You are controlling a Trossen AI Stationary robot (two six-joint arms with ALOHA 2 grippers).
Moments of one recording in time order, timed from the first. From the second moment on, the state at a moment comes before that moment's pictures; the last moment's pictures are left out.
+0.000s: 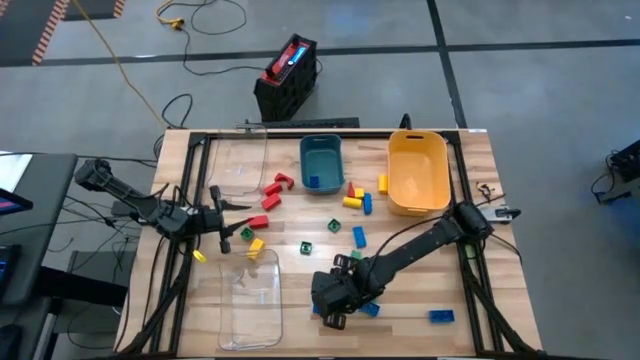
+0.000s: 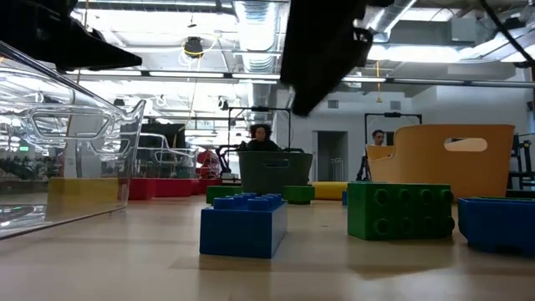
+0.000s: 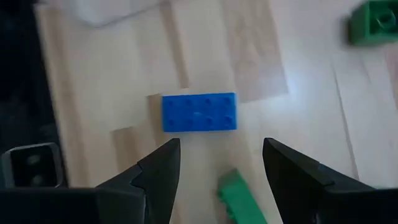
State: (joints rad) left arm -0.49 0.41 0.20 0.12 -0.79 0.23; right arm 0.48 2.10 1.80 -0.85 0.15 0.66
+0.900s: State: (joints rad) left arm -0.59 0.41 0.34 -0.20 -0.72 -0.10; right arm 0.50 2.15 1.82 -0.77 0.21 -0.51
